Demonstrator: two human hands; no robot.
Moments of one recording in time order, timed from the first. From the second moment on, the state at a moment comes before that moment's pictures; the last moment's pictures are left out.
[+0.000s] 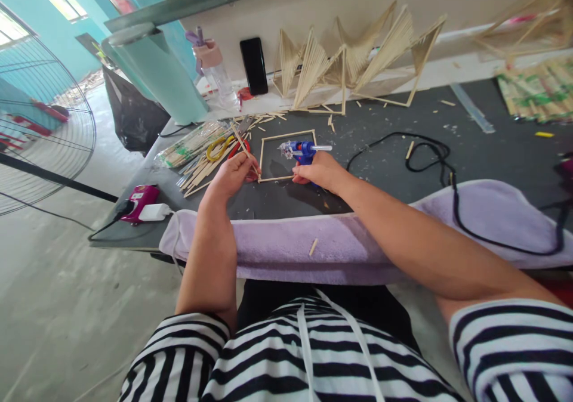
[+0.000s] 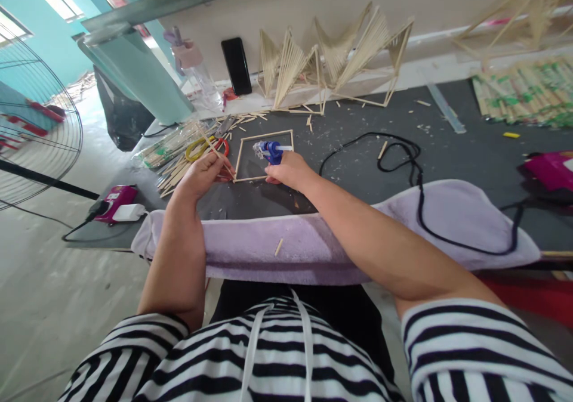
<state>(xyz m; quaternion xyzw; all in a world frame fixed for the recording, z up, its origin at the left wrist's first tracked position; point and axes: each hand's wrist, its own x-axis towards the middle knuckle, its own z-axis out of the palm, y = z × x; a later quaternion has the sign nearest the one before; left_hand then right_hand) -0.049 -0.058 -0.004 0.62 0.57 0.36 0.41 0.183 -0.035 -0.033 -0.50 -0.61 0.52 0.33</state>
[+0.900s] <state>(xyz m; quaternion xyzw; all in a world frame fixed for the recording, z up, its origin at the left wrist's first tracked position) -0.048 -0.058 -0.004 0.61 0.57 0.36 0.41 0.182 -0.034 -0.033 -0.51 -0.60 0.52 0.33</state>
